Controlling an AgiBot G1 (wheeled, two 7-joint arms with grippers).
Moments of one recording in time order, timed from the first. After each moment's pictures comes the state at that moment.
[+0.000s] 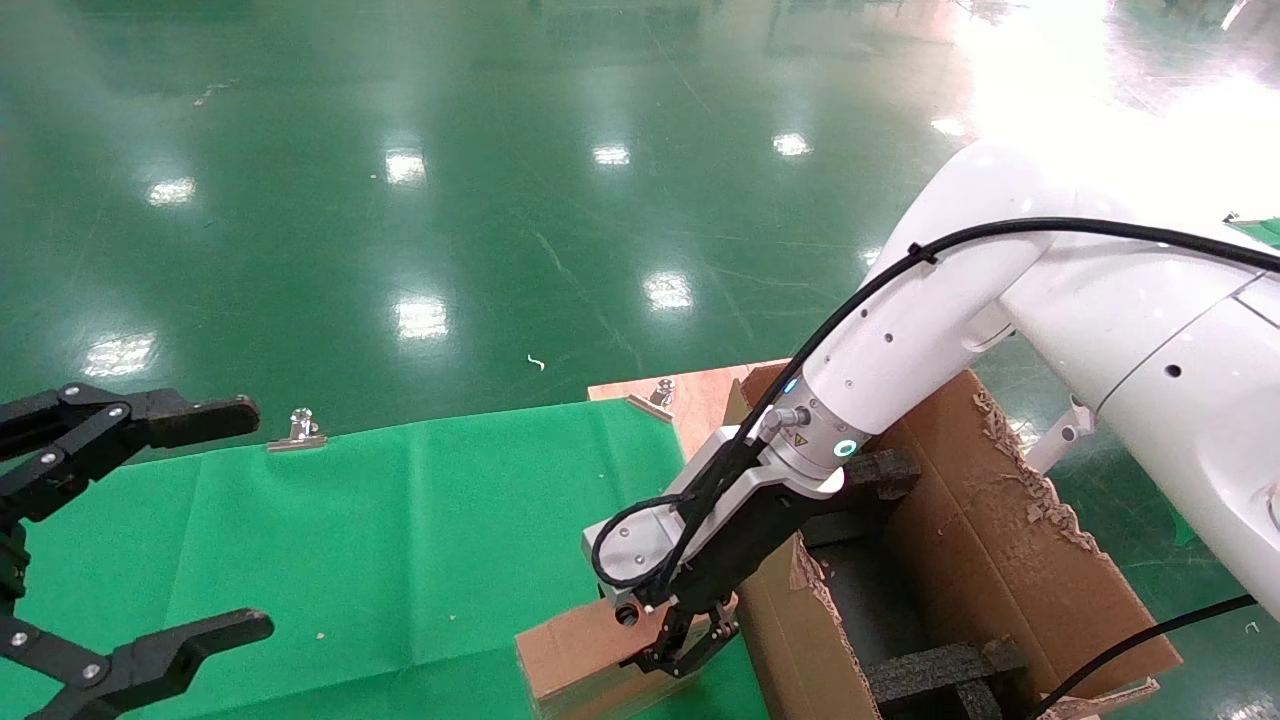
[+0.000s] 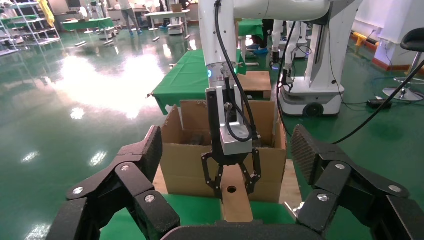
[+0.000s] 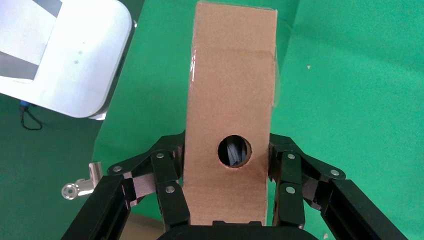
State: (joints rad) left arm -1.08 0.61 0.28 -1.28 0.73 1.49 -0.19; right arm 1.75 -1.03 -1.21 0.85 -1.39 -1.57 -0.03
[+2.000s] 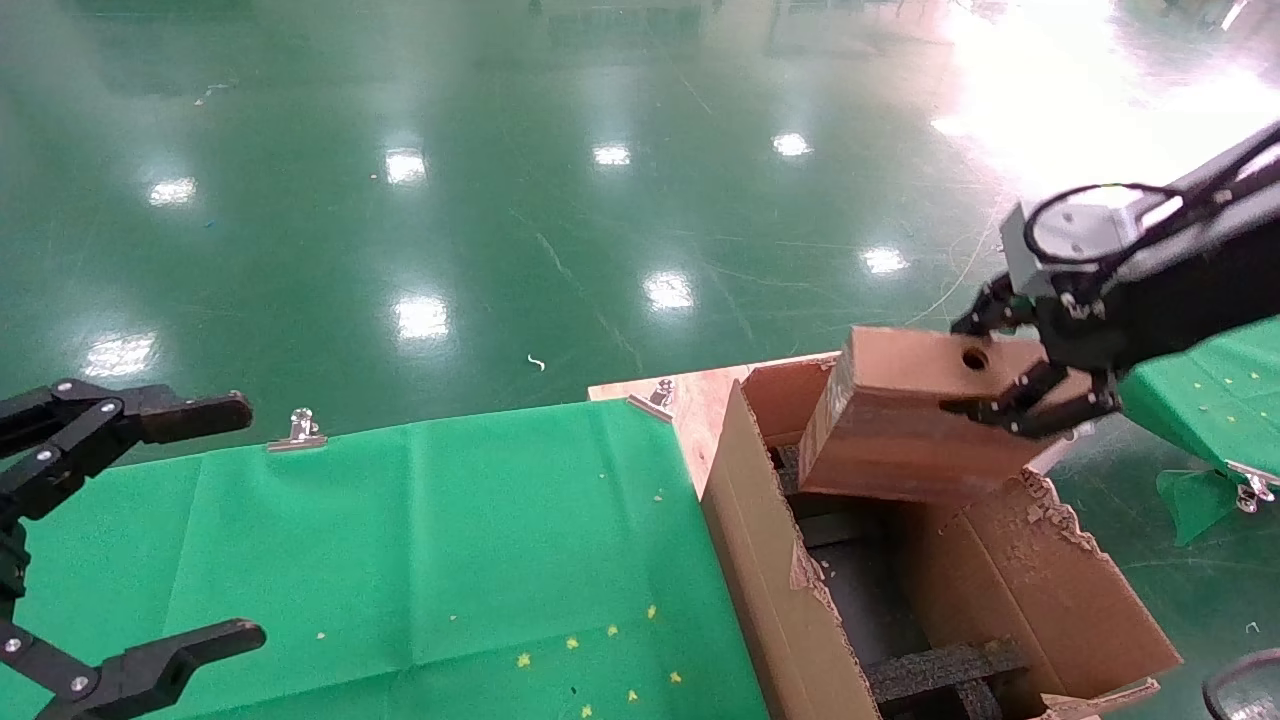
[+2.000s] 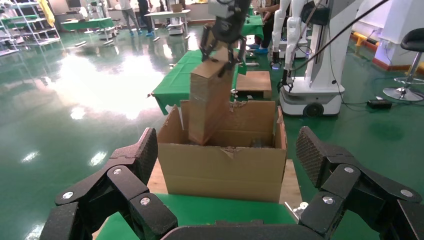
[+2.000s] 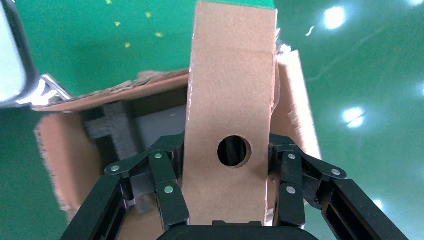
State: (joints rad) left arm -1.08 0.61 0.29 -1.28 0.73 1.49 -0.18; right arm 2.48 -0.61 -1.87 0.69 -1.09 -1.57 -0.01
